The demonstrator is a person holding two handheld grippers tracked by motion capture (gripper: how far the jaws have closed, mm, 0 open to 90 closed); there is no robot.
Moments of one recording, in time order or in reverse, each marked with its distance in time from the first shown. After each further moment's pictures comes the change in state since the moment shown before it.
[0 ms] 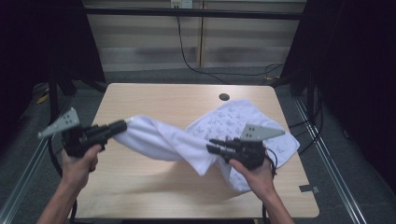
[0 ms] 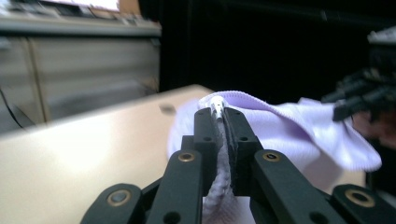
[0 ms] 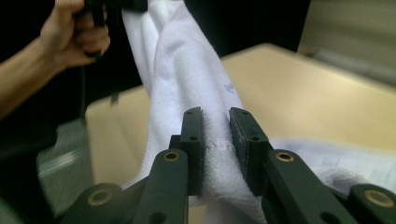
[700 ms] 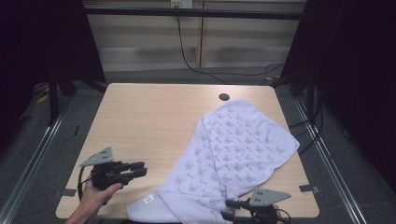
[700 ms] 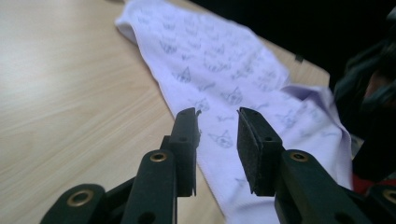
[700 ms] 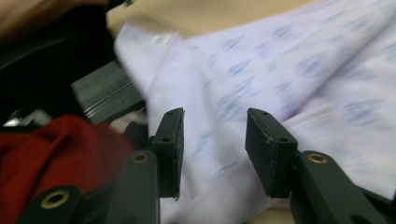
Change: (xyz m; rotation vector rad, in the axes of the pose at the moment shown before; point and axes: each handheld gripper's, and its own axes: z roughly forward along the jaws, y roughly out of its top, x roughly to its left) left arm -0.009 -0.099 0.060 0.324 -0.174 -0.094; right arm 0.048 -0.124 -0.039 0.182 -0.019 0.145
